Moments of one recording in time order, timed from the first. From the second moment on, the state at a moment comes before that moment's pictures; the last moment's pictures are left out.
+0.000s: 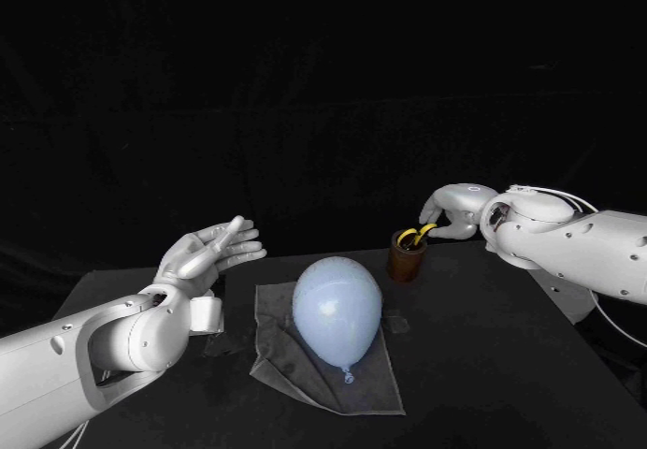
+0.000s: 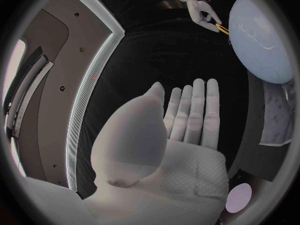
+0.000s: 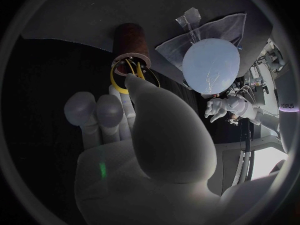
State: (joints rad) left arm 1.15 -0.88 -0.03 1.58 0.19 -0.30 0.55; left_hand 1.51 -0.06 0.13 0.29 0.05 0.88 0.21 0.28 0.25 1.08 0.16 0.12 0.07 1.02 0.11 0.34 0.31 0.17 0.93 0.23 0.35 0.14; right arm 1.43 -0.91 -0.17 1.23 -1.55 -0.20 -0.02; right_hand 1.58 -0.17 0.37 0.21 0.10 0.95 0.16 0.16 0.15 1.06 0.12 0.06 0.07 1.42 0.03 1.11 0.89 0.12 1.22 0.13 1.21 1.05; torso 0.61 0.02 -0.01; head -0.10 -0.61
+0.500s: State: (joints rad) left arm 1.15 -0.89 -0.03 1.58 0.19 -0.30 0.55; left_hand 1.51 -0.05 0.13 0.29 0.05 0.89 0.21 0.28 0.25 1.08 0.16 0.12 0.07 1.02 0.11 0.34 0.31 0.17 0.93 0.23 0.35 0.14; right arm 1.43 -0.89 -0.17 1.20 -1.55 -0.22 -0.03; right_hand 1.55 -0.20 0.58 0.16 0.06 0.97 0.16 0.21 0.17 1.11 0.10 0.06 0.06 1.43 0.03 1.16 0.93 0.11 1.24 0.12 1.27 1.13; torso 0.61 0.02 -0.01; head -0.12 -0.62
